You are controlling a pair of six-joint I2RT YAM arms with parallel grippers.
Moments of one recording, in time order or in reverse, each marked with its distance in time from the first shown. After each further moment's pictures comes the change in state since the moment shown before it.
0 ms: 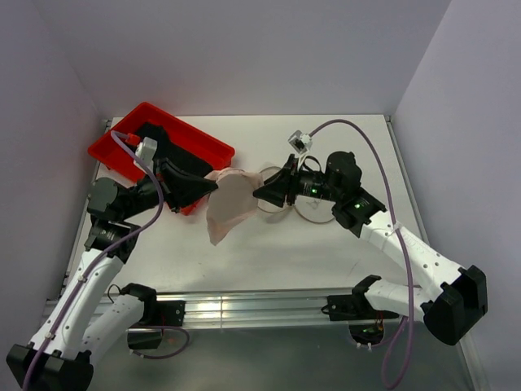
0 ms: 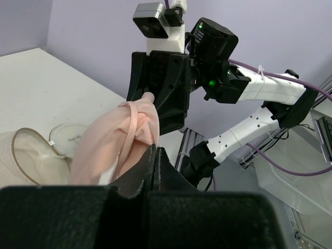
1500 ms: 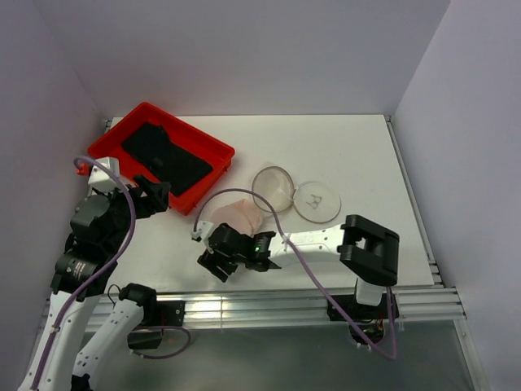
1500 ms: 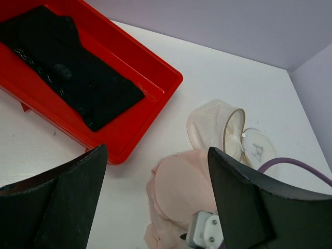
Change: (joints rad) left arm -0.004 -0.239 0.137 -0.901 -1.007 0.297; right arm 0.695 0.629 0.119 -0.212 0.724 -0.247
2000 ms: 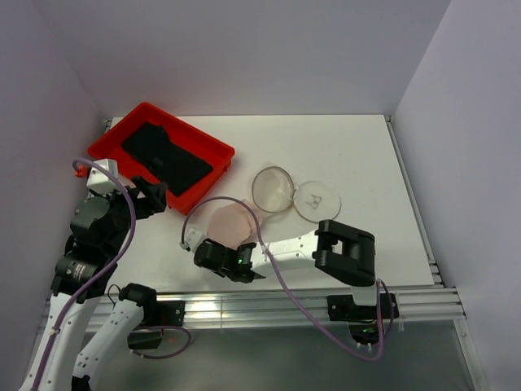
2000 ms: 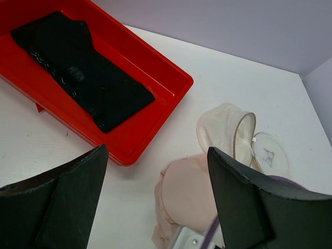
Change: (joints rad) left arm 0.000 -0.019 -0.003 0.001 -0.055 0.026; right arm 0.082 0.208 0.138 -0.023 0.304 -0.073
